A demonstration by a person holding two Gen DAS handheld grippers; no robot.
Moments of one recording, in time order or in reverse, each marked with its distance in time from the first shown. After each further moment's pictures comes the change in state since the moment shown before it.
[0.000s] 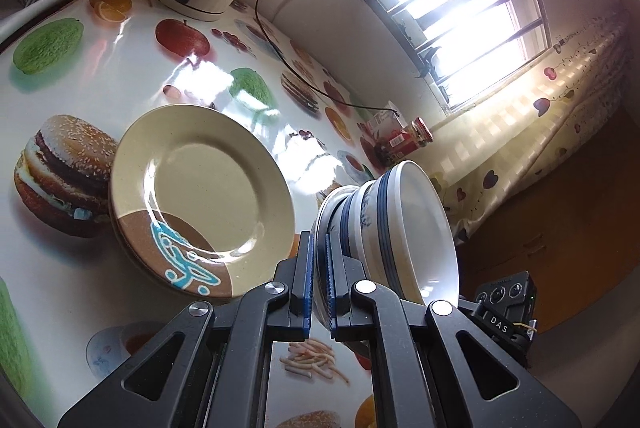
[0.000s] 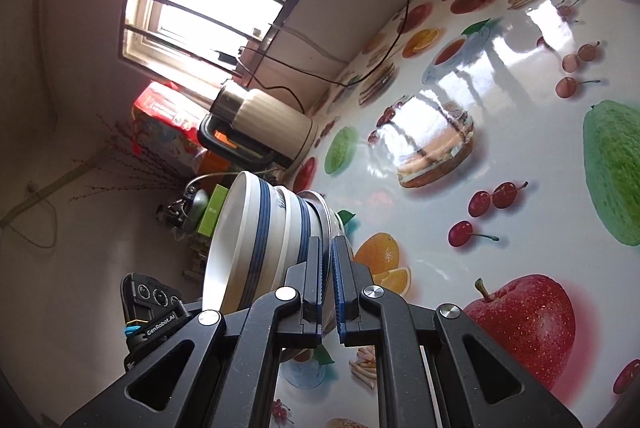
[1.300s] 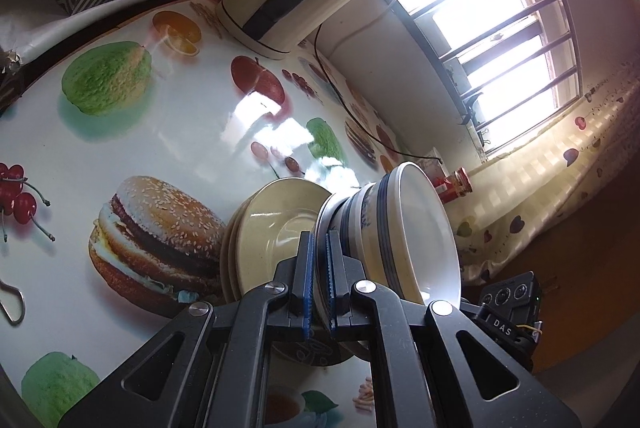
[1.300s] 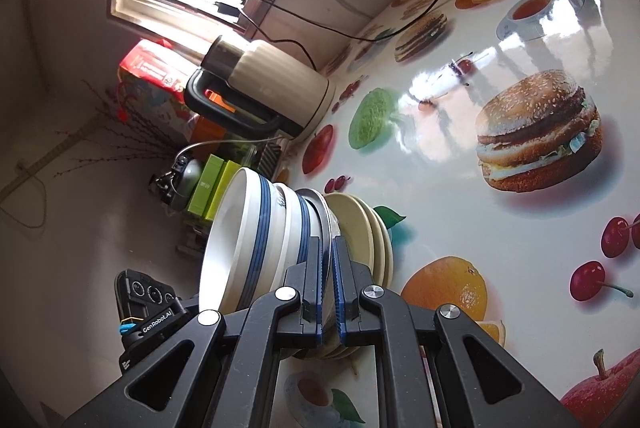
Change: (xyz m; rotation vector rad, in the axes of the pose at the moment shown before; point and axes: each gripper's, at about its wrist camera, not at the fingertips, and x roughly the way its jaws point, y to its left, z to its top) left arm -0.017 0.070 0.046 -0.085 -0.077 0.076; right arm 0.100 0.020 0.010 -0.038 0.135 0.004
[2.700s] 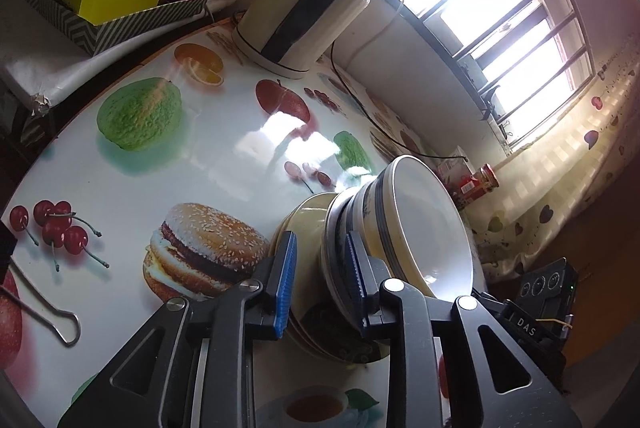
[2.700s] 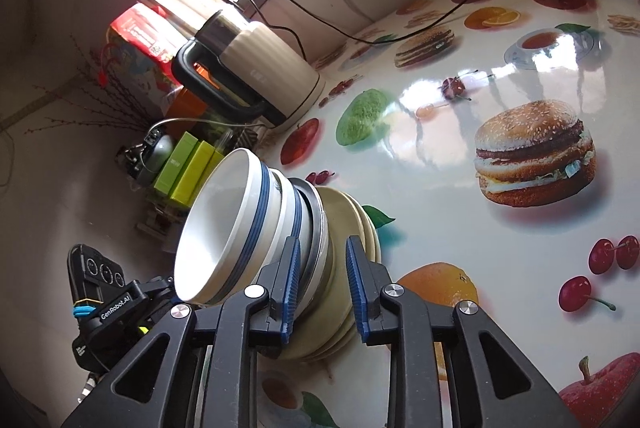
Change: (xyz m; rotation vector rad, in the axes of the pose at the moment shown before) left arm -0.021 -0.003 -0.001 0.102 -0.044 0.135; right arm 0.007 0.023 -0.007 -0.147 0.006 -0.149
